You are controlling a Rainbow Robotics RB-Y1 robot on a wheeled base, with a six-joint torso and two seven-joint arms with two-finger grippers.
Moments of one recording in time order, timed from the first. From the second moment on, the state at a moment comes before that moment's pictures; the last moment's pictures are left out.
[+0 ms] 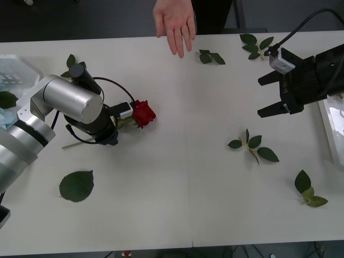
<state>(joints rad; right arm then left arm) -0.70 -1.06 0.44 -1.45 -1.83 1.21 2.72 -0.67 0.54 -0.49 -1.27 0.64 1.27 -2.14</state>
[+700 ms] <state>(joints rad) -0.70 -1.06 0.44 -1.45 -1.83 1.21 2.72 -0.67 0.54 -0.49 -1.27 0.64 1.27 -2.14</state>
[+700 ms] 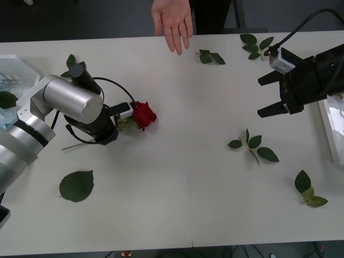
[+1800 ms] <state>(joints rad) -0.70 -1.06 0.44 -1.43 -1.84 1.21 2.72 -0.36 0.69 -0.08 -1.86 1.20 1.36 -2.14</state>
